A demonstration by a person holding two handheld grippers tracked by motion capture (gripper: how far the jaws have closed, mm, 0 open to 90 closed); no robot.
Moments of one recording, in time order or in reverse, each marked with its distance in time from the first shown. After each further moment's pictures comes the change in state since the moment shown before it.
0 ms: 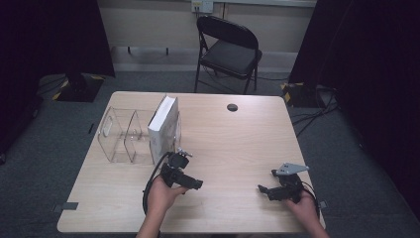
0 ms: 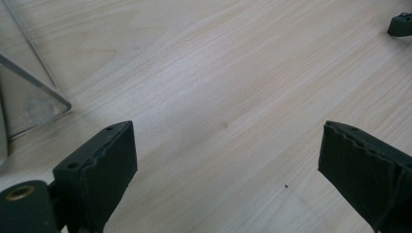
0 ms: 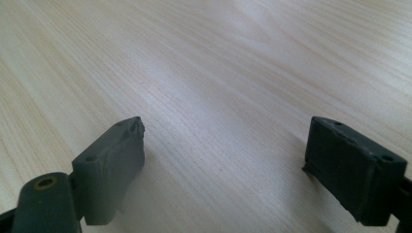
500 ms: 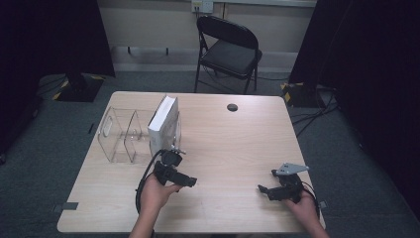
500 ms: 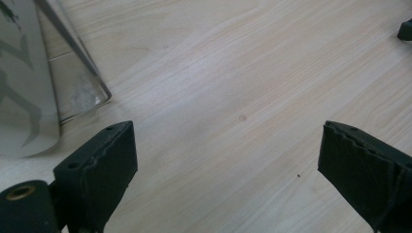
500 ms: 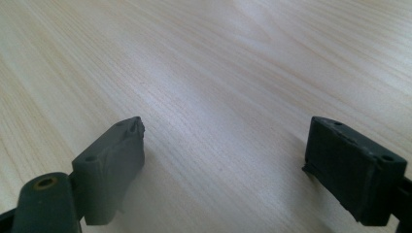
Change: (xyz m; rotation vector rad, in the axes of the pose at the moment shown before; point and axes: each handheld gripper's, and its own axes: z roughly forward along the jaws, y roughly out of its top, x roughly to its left) left arm 0.010 -0.001 -0.017 -0.007 0.031 -0.018; right arm 0.000 0.000 0.000 0.000 0.000 0.000
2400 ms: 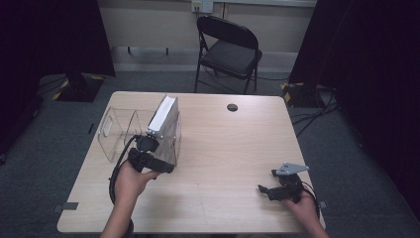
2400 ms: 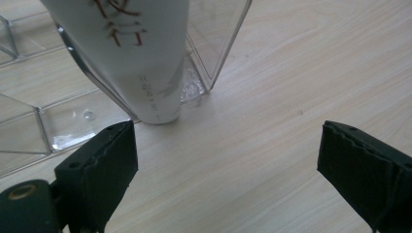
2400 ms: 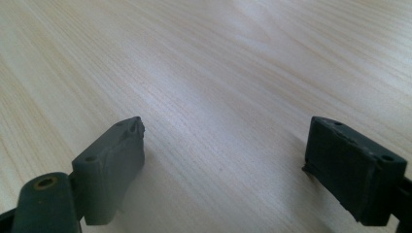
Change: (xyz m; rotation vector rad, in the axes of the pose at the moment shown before) left arm 0.035 0.009 -0.066 0.016 0.146 -0.042; right arm 0.000 0.000 0.000 0.000 0.000 -0.001
